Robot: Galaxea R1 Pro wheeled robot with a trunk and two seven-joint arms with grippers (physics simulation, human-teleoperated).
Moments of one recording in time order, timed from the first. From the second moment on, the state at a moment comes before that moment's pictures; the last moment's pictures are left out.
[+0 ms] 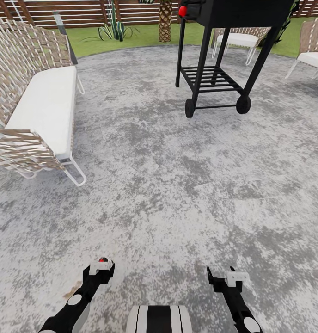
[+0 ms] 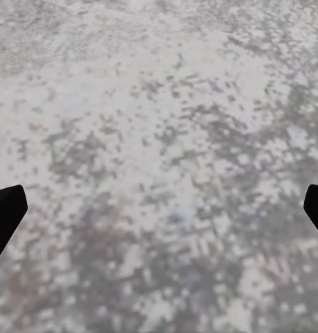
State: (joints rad) left arm -0.49 0.03 0.07 -0.41 -0.03 -0.30 -0.07; right arm -0.28 -0.04 -0.01 -0.69 0.00 -0.41 -0.01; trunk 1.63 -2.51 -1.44
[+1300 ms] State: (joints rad) left arm -0.49 0.03 0.07 -0.42 -0.03 -0.31 -0.07; right arm -0.28 -0.04 -0.01 -0.69 0.00 -0.41 -0.01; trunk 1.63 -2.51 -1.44
